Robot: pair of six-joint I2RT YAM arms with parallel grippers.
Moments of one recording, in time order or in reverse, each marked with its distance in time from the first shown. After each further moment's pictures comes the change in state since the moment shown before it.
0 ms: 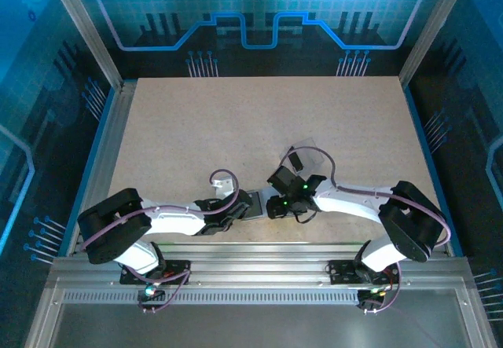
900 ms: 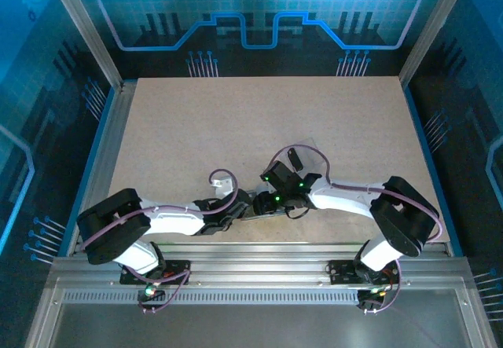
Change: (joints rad) left arm 0.018 -0.014 -0.017 0.027 0.029 -0.002; right arm -0.006 0.058 0.018 0.179 -0.167 0.000
